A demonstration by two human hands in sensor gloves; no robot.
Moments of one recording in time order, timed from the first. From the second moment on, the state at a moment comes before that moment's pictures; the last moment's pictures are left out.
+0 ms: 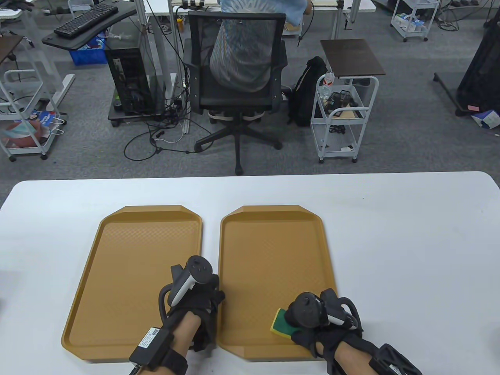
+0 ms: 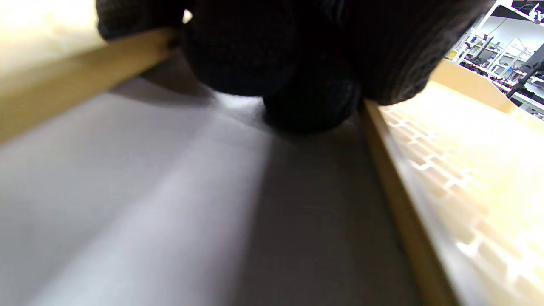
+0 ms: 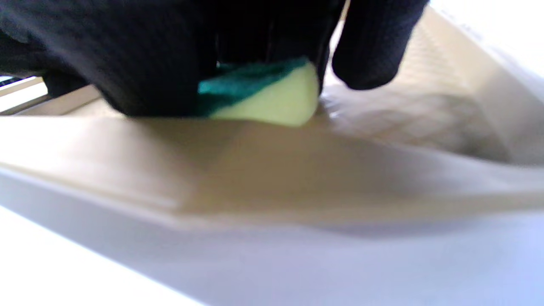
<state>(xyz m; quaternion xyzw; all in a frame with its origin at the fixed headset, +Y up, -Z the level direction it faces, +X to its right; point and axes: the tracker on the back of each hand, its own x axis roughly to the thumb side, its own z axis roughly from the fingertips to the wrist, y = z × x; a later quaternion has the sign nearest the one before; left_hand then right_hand) -0.177 -0.778 -0.405 -0.19 0.05 0.19 0.96 0.128 -0.759 -0.334 0.22 0.16 0.96 0.08</state>
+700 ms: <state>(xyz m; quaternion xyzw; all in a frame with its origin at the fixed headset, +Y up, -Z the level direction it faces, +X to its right) -0.177 -0.778 -0.405 -0.18 0.05 0.19 0.96 0.135 -0.764 -0.414 0.15 0.10 0.98 0.11</state>
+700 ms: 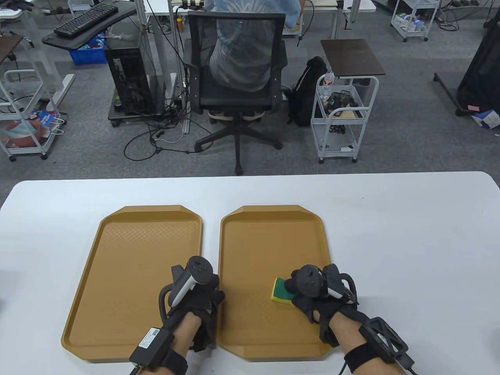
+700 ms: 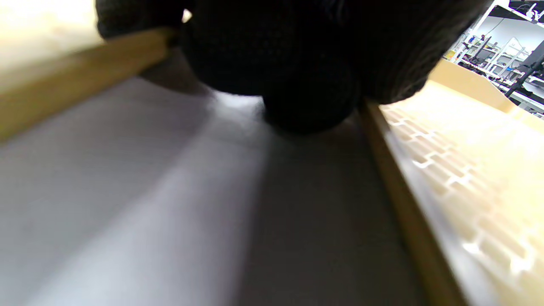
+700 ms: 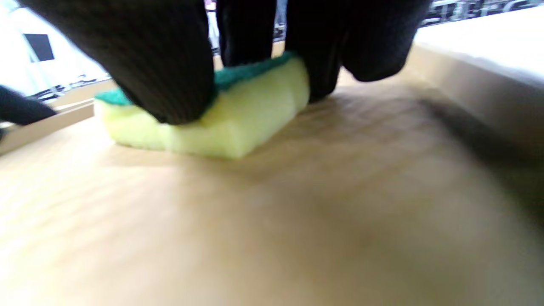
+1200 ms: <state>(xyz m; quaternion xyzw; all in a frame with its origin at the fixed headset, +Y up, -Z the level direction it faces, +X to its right) -0.176 -0.779 -0.405 -0.18 0.05 0.18 0.96 0.120 -0.771 -0.497 -0.01 0.07 0.98 0.18</state>
